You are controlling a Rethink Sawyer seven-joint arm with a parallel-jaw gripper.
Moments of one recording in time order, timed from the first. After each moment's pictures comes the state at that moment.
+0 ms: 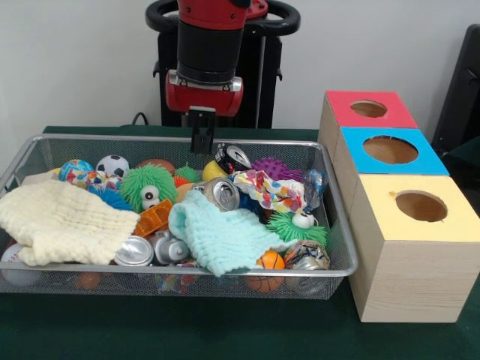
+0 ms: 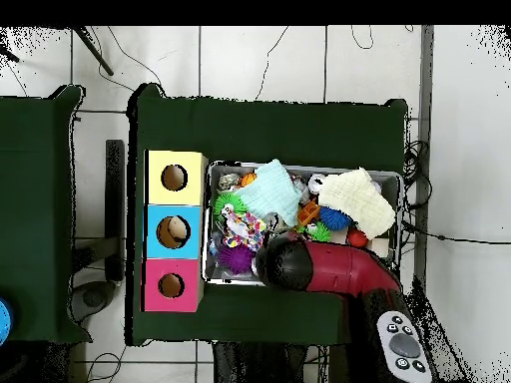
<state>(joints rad) -0.38 -0.72 0.03 1.82 -0.27 0.39 1.62</state>
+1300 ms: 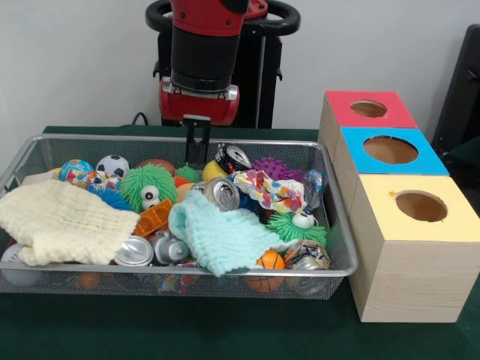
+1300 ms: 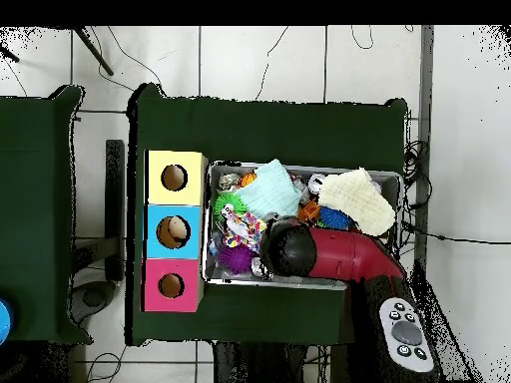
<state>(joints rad) -0.37 -0.69 0.03 1.74 -0.26 0.44 1.62</state>
